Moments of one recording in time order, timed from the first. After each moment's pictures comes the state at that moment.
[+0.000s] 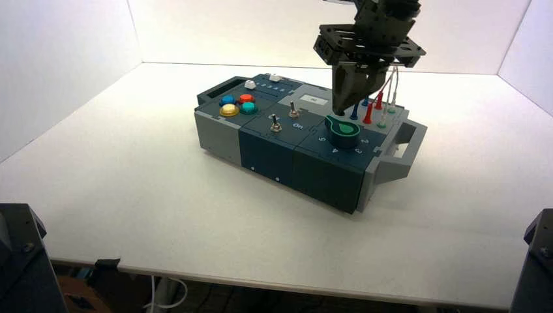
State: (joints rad) left arm -0.20 -1.59 1.16 -0.07 0.62 -0.19; right arm 0.56 -0.07 0.79 0.23 0.53 -0.05
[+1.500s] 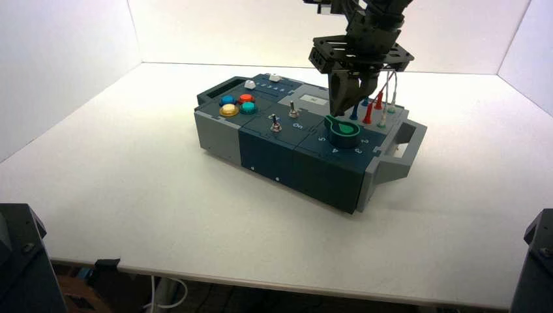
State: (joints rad) left arm -0.20 -1.59 1.16 -0.07 0.61 -0.19; right arm 0.53 0.05 0.72 0.19 0.53 -0.05
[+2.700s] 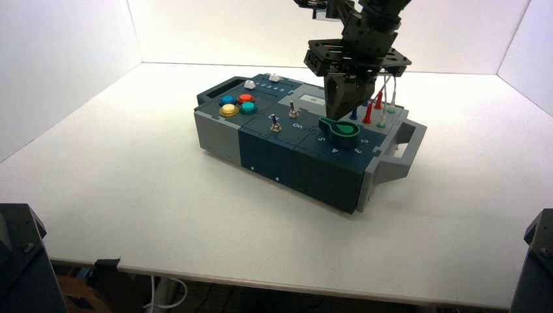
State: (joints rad) left arm -0.20 -1.59 1.16 -0.07 0.61 -0.19; right arm 0.56 0.04 0.72 0.23 0.57 -0.05
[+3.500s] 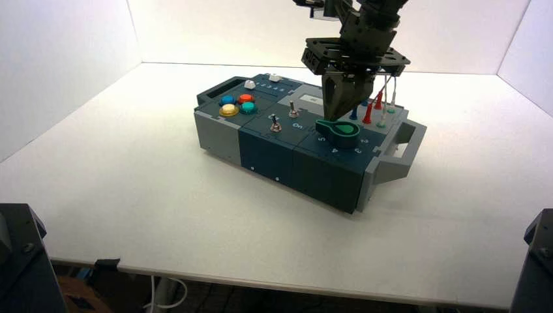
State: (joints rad) left arm -0.20 -1.60 1.16 -0.07 0.61 -0.19; right arm 0.58 0.04 0.72 0.25 0.59 -0.05
